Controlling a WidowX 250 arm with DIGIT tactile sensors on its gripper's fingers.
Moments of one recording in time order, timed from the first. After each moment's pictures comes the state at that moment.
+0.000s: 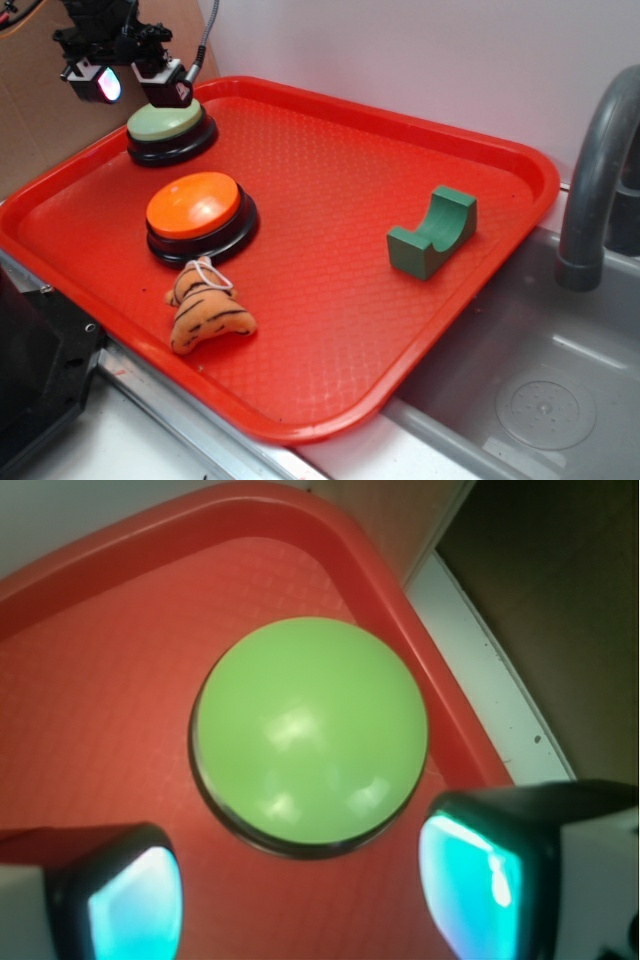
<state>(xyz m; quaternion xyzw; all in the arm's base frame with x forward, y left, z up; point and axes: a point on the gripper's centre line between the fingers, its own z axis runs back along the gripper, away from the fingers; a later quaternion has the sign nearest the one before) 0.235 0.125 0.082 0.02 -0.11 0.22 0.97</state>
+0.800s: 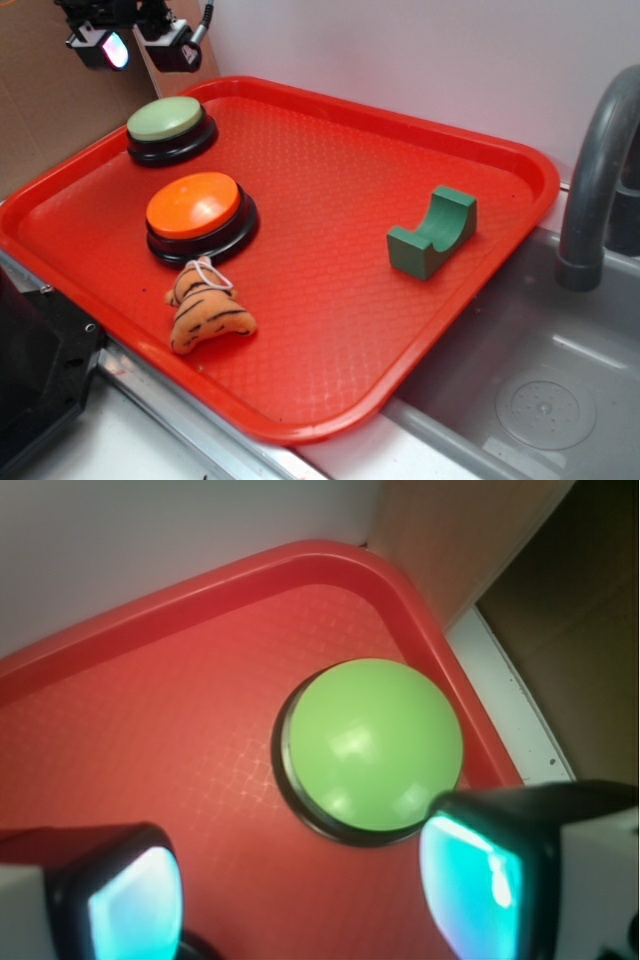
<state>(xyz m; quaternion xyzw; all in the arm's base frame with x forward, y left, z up) 0.243 0.103 0.117 0.01 -0.14 0.19 0.97</state>
